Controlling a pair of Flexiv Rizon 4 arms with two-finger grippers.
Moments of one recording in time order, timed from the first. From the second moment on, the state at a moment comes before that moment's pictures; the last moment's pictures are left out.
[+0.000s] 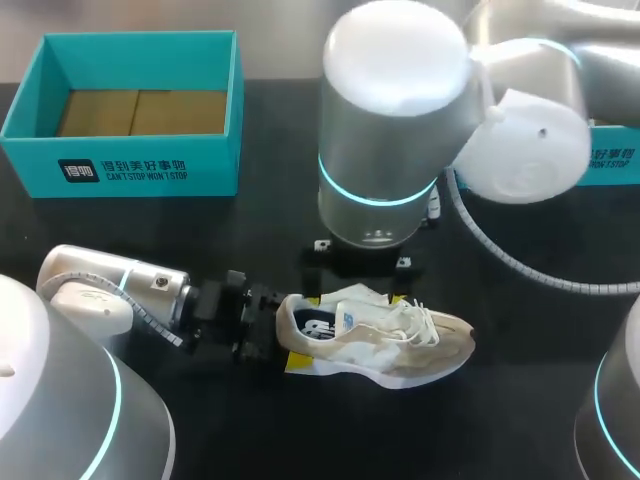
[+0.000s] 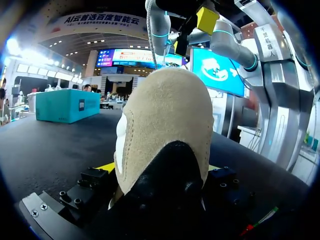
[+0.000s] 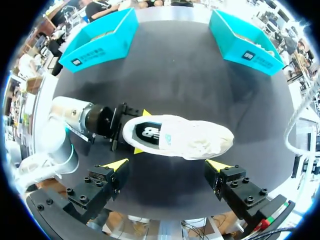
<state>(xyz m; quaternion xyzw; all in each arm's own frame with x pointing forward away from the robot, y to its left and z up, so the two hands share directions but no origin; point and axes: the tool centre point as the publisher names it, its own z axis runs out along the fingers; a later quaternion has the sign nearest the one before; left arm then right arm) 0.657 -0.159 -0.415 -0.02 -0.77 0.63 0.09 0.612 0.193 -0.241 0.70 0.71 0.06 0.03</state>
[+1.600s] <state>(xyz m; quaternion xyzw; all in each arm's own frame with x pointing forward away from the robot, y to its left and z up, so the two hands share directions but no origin) 0.658 -0.157 -0.416 -0.02 -0.77 0.63 0.09 0.638 0.228 -0.324 0.65 0.76 -0.03 0.08</state>
